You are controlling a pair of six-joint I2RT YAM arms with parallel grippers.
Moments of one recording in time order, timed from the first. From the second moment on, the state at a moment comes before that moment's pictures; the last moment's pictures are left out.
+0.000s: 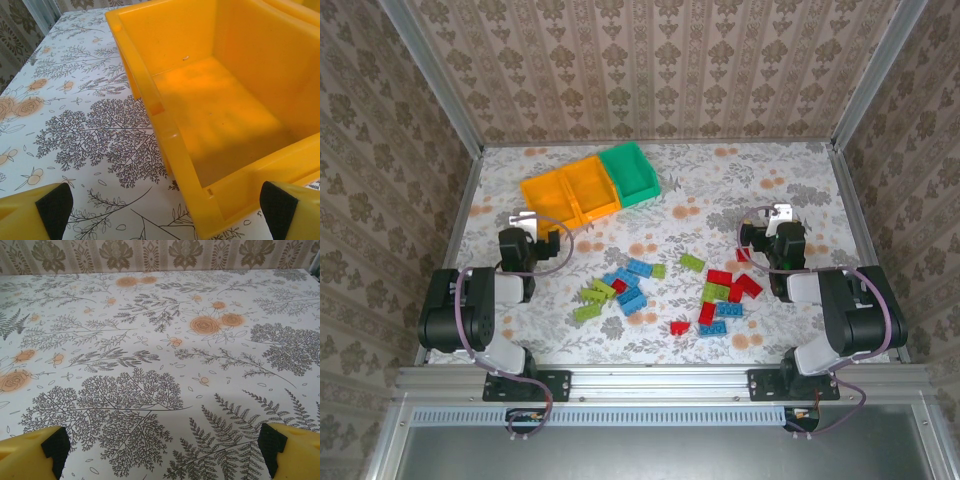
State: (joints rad) left arm -0.03 1.55 0.39 0.74 -0.05 0.08; right arm 0.02 1.52 0.39 0.77 0.07 0.03
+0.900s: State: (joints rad) left arm -0.10 1.22 0.73 0.01 -0.24 -0.14; right arm 0.02 1.24 0.68 0.01 0.05 0.19
